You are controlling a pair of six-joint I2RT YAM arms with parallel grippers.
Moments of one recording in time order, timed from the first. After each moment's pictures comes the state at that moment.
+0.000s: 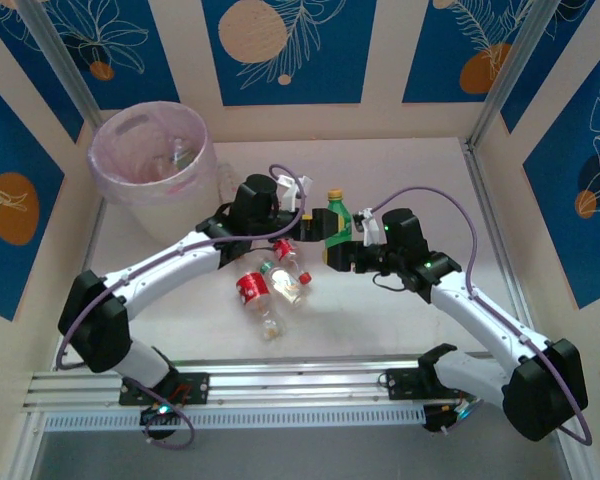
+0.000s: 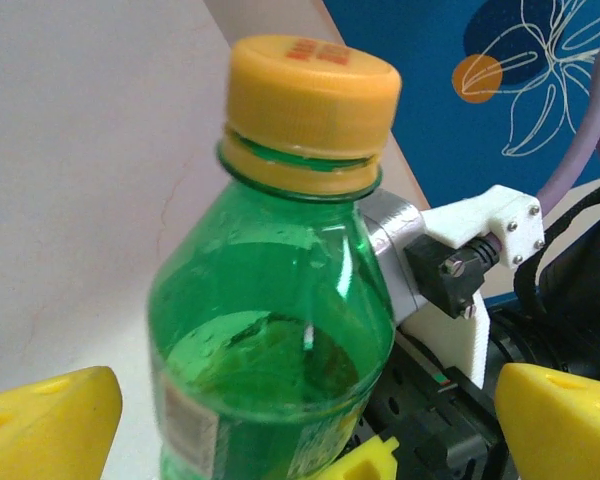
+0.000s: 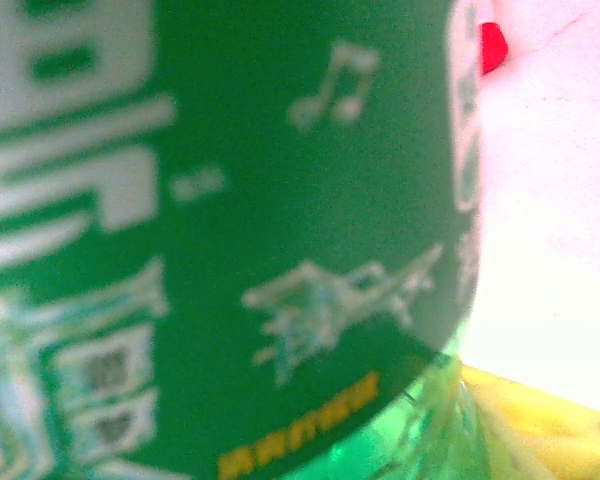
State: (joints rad) left arm -0.76 1.52 1.18 -0.06 0.52 -0.72; right arm 0.46 1.06 0.72 -0.30 -0.54 0.49
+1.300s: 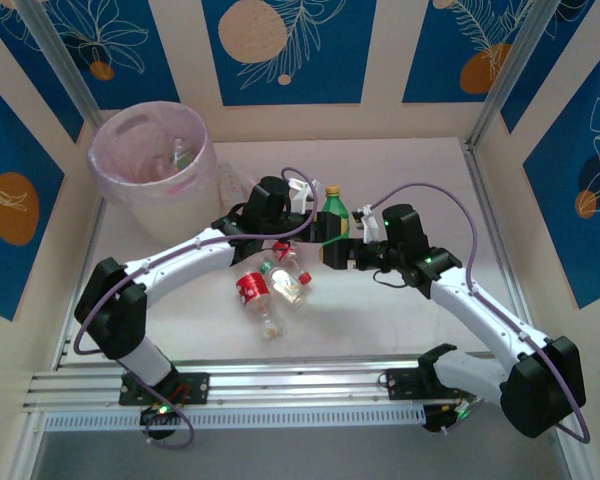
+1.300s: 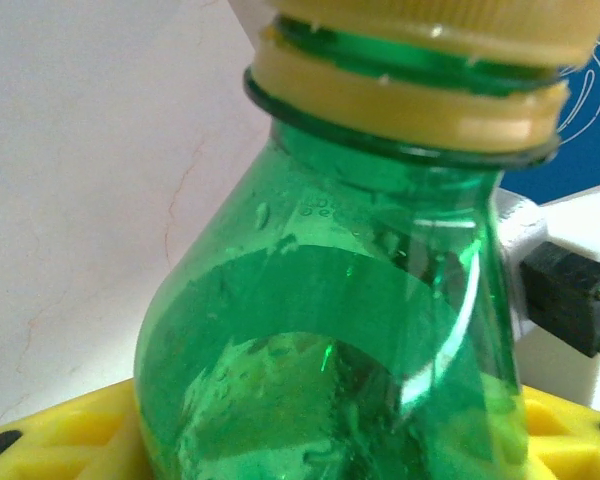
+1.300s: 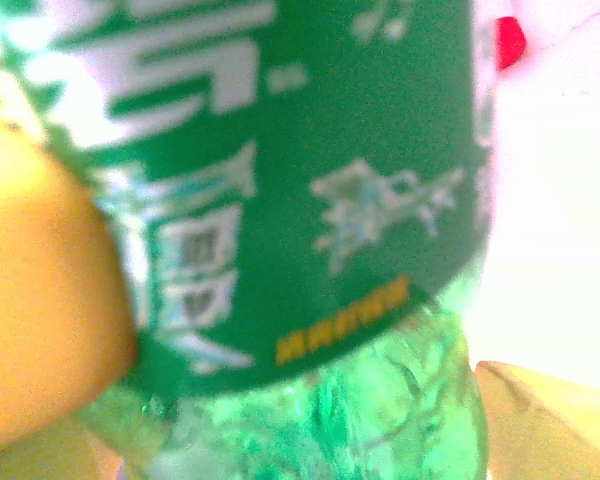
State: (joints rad) left arm -0.77 1.61 1.20 -0.02 0.52 -0.72; right arm 0.44 1.07 0.76 -0.36 -0.57 0.48
